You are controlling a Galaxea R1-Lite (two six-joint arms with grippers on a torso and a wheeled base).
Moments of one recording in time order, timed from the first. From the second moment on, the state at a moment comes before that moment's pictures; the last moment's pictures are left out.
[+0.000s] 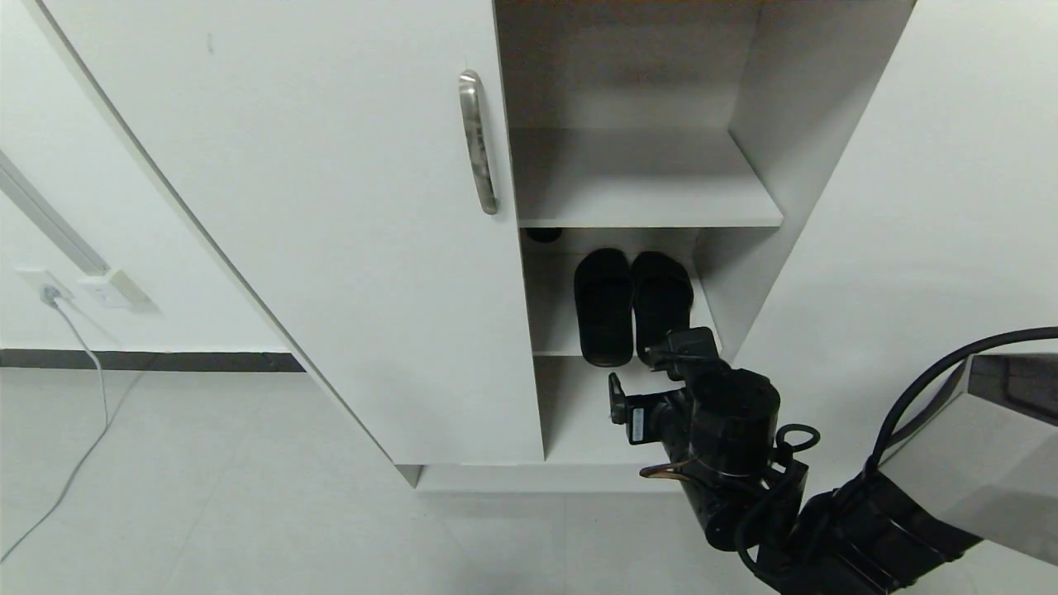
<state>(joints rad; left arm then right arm) 0.00 0.00 0.00 0.00 -0.02 0.02 0.81 2.09 -0.78 -1.25 -0.68 0.02</state>
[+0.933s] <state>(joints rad) 0.00 0.00 0.00 0.00 -0.02 0.03 0.87 1.98 -0.64 -1.24 -0.51 0.02</state>
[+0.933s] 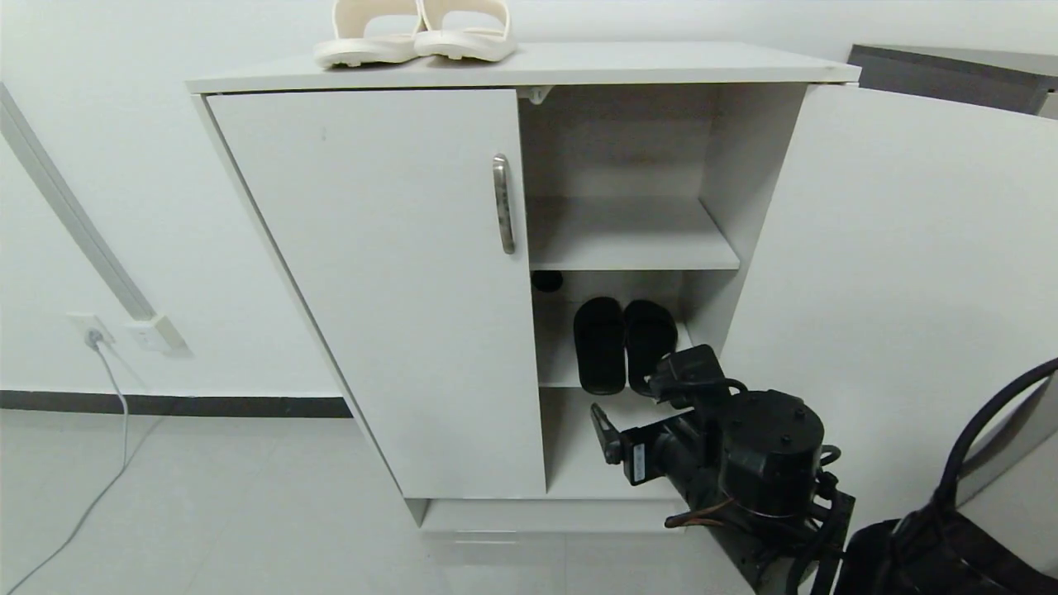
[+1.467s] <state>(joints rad) 0.00 0.00 0.00 0.00 -0.02 0.02 0.88 1.94 -0.58 -1.25 -0.45 0.02</state>
